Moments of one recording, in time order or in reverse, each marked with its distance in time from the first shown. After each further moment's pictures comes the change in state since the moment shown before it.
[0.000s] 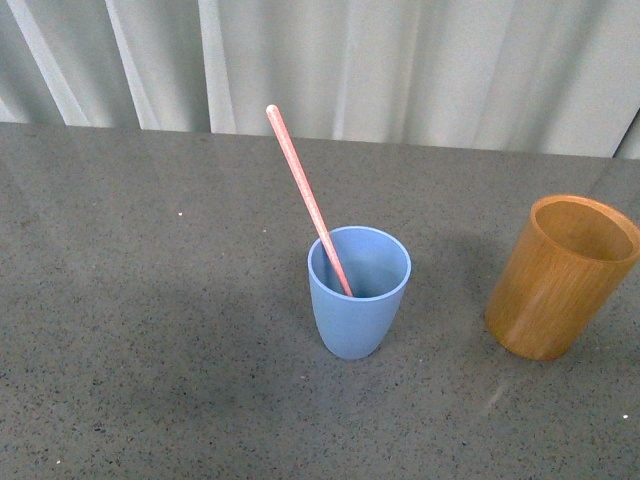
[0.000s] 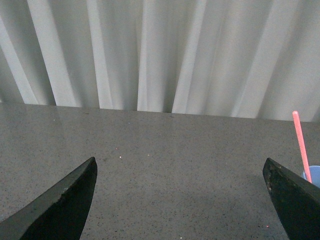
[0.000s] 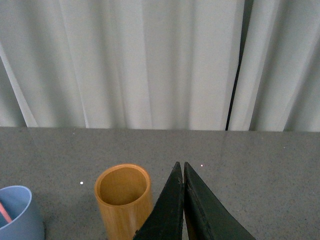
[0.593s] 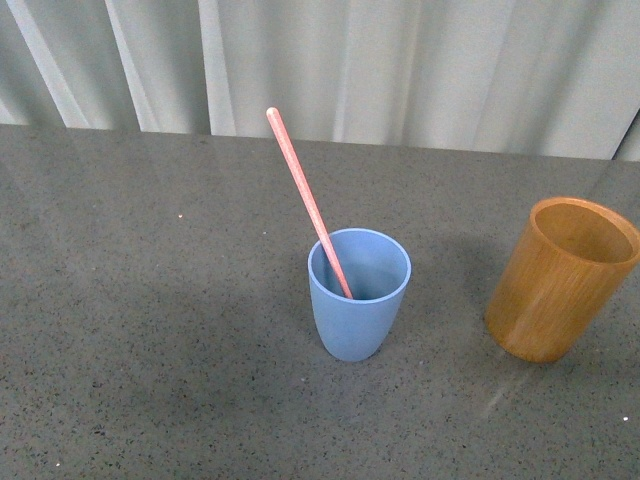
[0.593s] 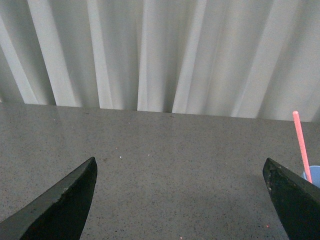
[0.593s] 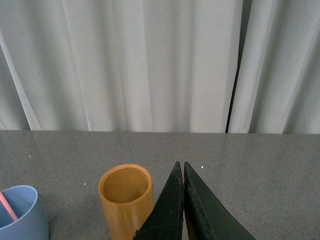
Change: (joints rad) left arm 0.000 0.000 0.000 0.000 0.000 0.000; right arm 0.000 -0.204 0.000 -0.205 0.000 0.000
